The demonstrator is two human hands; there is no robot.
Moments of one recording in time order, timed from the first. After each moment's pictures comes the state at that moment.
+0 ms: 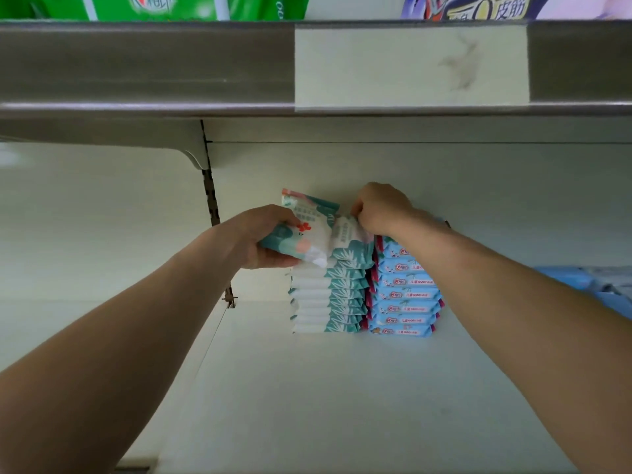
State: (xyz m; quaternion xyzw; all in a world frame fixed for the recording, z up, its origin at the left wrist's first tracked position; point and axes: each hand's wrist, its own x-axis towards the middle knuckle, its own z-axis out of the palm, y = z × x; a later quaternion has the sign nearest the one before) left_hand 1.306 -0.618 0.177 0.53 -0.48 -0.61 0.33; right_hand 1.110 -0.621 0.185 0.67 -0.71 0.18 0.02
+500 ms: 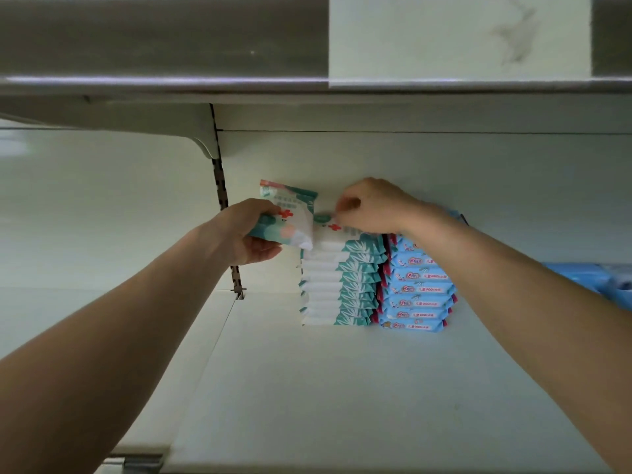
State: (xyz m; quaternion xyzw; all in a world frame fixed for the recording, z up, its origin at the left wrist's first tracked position) left_hand 1.337 -0.624 0.167 0.54 -0.42 -0.61 0.40; right_hand 1.130 -0.604 0.191 0.75 -0.63 0.17 -0.03
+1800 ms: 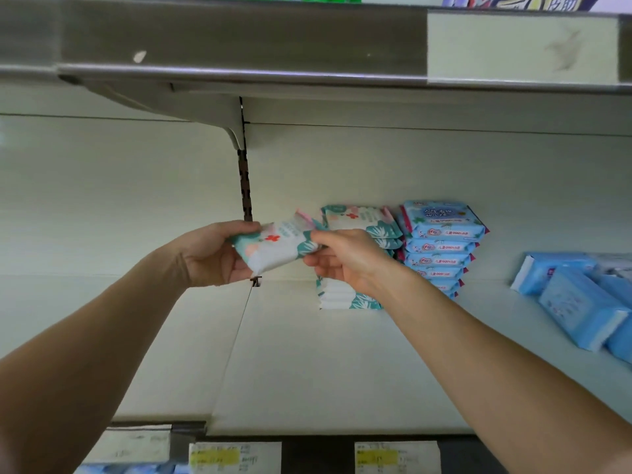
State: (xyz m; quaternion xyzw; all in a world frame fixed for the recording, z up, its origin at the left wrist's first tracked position) left_hand 1.424 -0.601 0.140 0.42 -0.42 -0.74 0.31; right_hand 1.223 -0.549 0.134 0.44 -0.52 0.50 -0.54
